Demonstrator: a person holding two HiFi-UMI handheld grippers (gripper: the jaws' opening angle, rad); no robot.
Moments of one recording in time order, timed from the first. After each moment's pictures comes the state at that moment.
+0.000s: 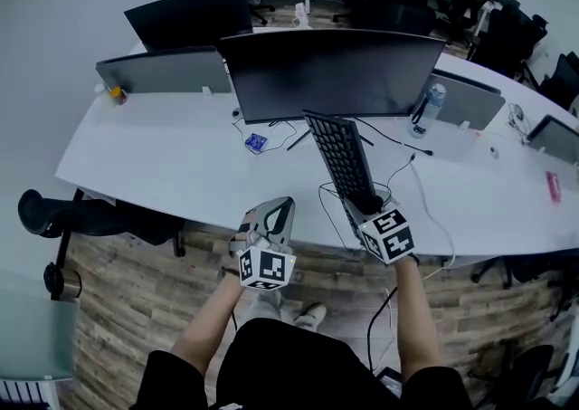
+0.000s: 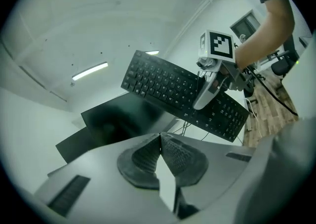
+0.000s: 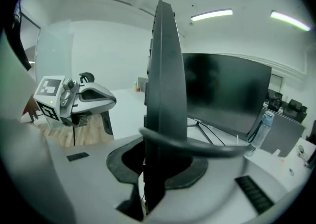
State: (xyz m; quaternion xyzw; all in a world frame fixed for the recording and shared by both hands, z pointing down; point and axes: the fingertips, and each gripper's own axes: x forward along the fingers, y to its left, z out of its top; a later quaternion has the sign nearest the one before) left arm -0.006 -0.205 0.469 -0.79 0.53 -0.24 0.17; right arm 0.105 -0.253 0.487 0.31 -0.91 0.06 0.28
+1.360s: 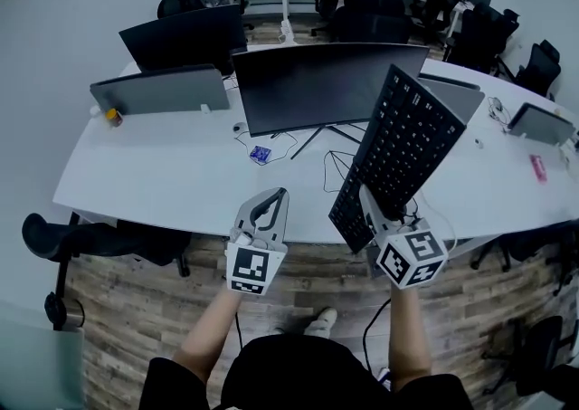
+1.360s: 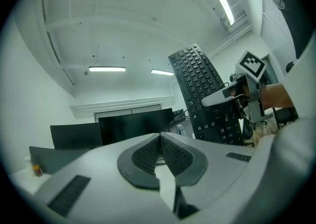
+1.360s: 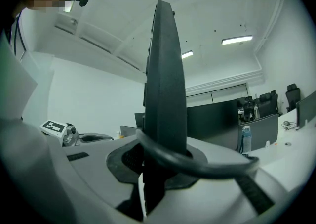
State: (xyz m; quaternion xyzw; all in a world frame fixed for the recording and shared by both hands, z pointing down) left arm -0.072 -0.164 0.351 -0.84 0.53 -0.06 0.09; right arm 0.080 -0.183 0.320 0.46 -0.89 0.07 0.00
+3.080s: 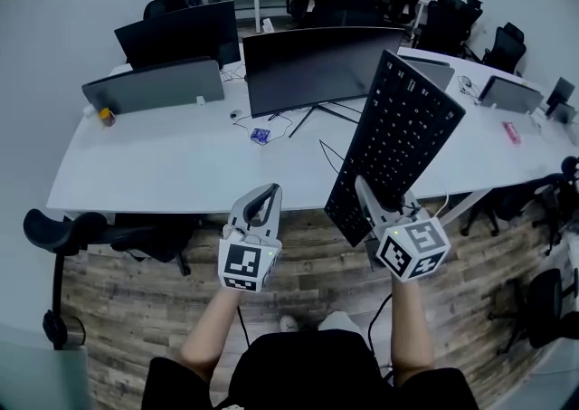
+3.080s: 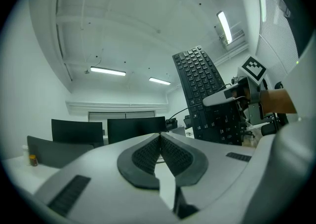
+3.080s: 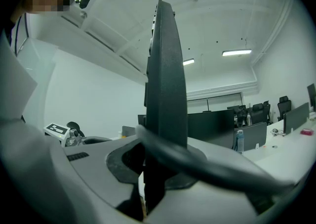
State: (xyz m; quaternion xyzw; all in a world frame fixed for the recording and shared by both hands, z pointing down) left arm -0.144 -0.039 0.344 -0.87 0.49 -0.01 0.07; right arm 0.009 -0.039 0.295 0.49 -0.87 0.03 0.01
